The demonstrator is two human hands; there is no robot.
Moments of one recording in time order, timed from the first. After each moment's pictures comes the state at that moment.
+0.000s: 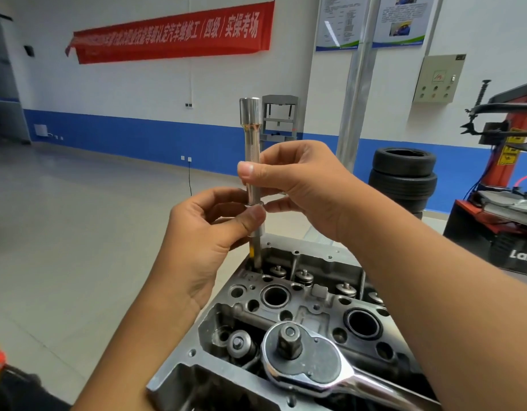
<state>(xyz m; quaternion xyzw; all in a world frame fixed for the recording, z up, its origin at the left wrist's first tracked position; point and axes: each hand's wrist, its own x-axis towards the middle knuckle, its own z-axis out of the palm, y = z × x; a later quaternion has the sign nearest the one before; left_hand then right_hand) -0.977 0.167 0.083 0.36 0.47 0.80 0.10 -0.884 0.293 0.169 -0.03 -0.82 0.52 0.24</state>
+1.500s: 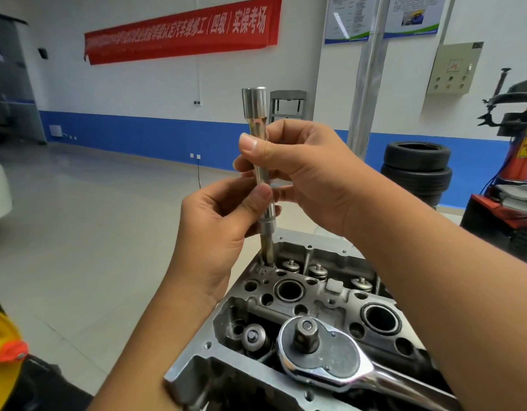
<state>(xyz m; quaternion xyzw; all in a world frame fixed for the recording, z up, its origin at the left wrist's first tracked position) -0.965 0.165 0.089 0.39 0.43 0.81 0.07 -0.887 0.279 0.172 0.04 -0.78 0.57 0.25</state>
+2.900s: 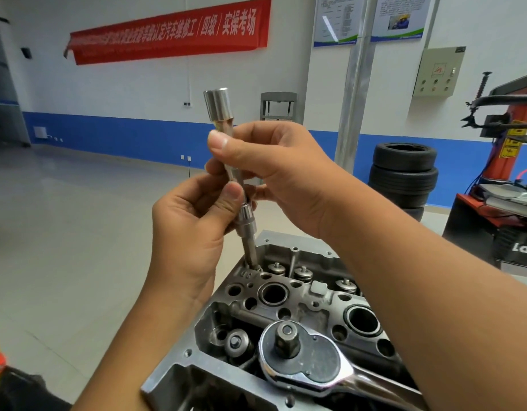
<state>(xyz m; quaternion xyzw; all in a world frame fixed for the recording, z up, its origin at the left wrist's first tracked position) -0.963 0.168 0.091 0.38 0.41 0.83 0.00 -0.889 0.272 0.172 0.06 -0.79 0.56 0.25</state>
